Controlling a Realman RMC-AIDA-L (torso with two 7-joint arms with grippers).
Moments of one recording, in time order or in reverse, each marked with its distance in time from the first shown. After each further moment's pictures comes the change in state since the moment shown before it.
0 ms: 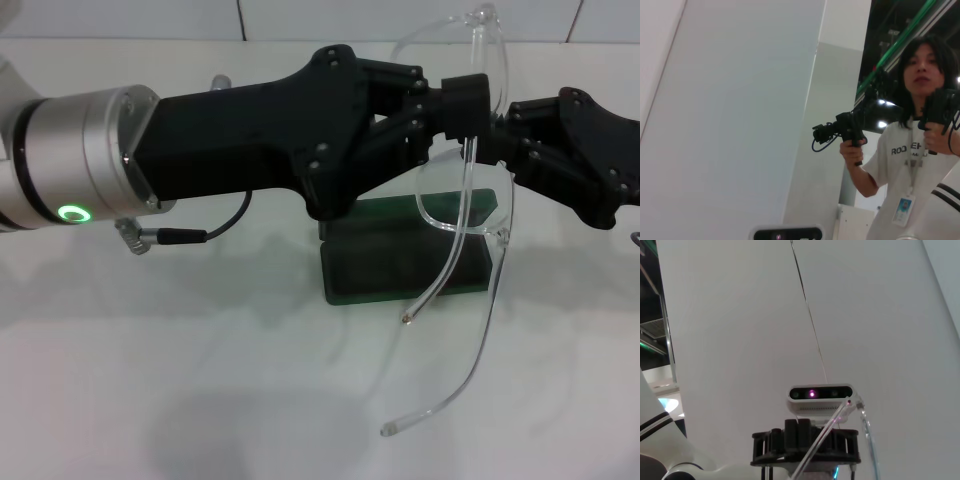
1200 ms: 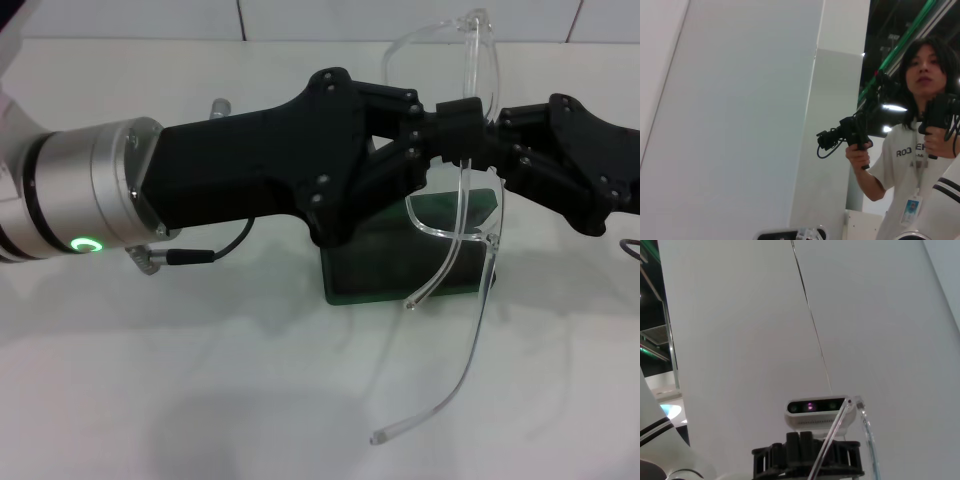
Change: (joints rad) left arm 0.032 -0.003 0.050 -0.042 -0.039 -0.008 0.120; right arm 0.003 0.002 -0.037 0.042 0.032 0.008 -0.028
